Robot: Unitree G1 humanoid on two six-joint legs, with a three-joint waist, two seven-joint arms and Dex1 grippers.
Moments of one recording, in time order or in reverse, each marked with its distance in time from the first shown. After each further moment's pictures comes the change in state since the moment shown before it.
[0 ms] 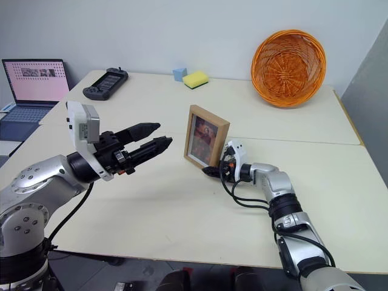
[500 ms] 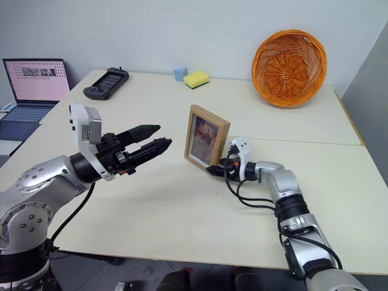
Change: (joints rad) left arm 0.032 0.001 -0.023 0.066 0.038 -0.038 -0.045; right arm 0.062 -0.102 -0.013 -0.207 0.010 0.080 -0.017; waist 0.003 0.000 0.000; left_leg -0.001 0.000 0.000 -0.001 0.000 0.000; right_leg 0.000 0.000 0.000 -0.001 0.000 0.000
